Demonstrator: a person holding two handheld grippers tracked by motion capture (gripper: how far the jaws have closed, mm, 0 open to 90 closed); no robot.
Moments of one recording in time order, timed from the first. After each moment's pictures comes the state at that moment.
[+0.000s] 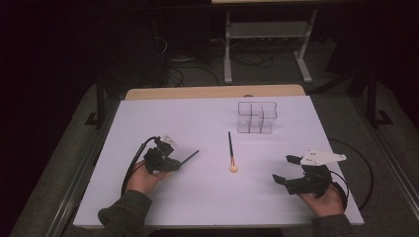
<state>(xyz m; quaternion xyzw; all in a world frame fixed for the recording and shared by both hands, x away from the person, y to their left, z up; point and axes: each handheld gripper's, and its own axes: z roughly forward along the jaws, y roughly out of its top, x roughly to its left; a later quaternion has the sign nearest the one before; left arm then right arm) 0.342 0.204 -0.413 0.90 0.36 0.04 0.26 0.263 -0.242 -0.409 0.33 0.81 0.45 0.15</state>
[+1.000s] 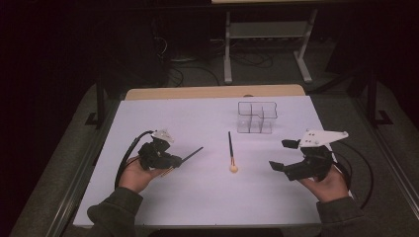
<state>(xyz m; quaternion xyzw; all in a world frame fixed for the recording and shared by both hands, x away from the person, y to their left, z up) 0.332 0.203 -0.373 0.90 0.30 0.02 0.31 0.280 -0.228 -0.346 0.28 0.83 0.46 0.14</state>
